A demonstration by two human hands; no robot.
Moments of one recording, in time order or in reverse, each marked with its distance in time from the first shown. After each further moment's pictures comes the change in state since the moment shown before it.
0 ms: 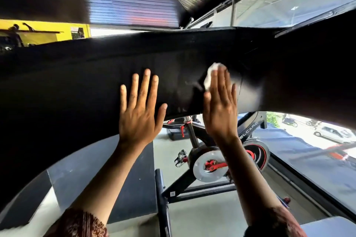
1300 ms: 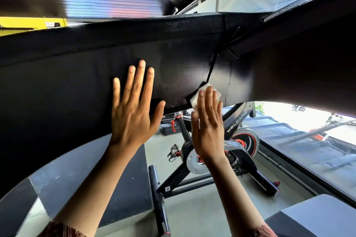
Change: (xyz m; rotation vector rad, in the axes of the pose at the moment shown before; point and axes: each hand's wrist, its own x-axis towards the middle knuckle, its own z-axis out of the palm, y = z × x) left_hand 0.010 0.014 0.001 -0.145 -0.018 0.067; right_hand -0.061 0.017 0.022 0.104 0.064 0.042
